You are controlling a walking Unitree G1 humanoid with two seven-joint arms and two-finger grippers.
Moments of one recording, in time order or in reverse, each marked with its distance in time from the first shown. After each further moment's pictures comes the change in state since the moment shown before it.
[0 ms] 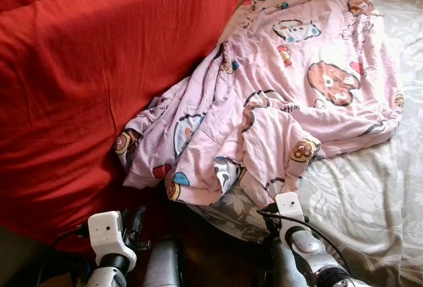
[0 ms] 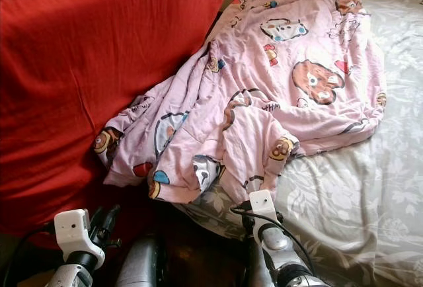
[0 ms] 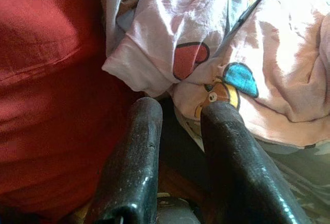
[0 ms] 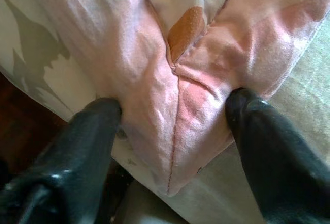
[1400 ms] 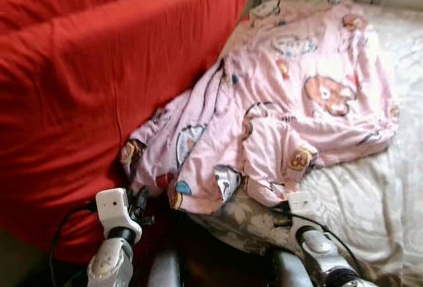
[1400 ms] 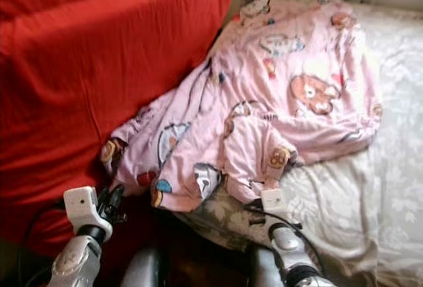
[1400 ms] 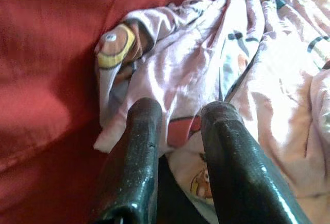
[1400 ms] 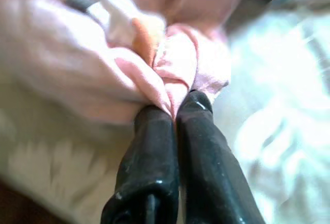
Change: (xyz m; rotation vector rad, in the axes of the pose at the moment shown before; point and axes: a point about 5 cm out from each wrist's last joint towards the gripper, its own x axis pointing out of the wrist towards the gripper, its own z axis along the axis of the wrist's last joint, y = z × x) left arm 0.053 -0.002 0.006 -0.011 -0.044 -0.007; right arm -0.005 -0.033 0.002 0.196 -0.125 -0.088
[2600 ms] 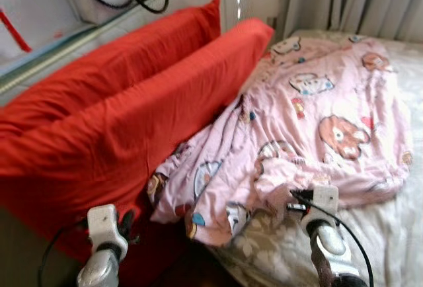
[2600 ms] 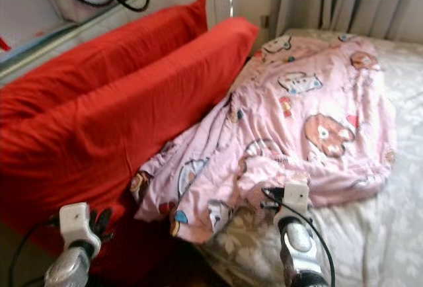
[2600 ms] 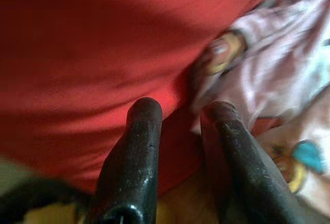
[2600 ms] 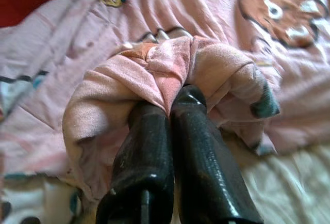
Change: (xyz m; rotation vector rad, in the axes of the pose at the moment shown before) left arm -0.013 0.064 -0.063 0.058 0.250 0.165; right arm -0.004 -0.006 0.013 0.161 -0.168 -0.025
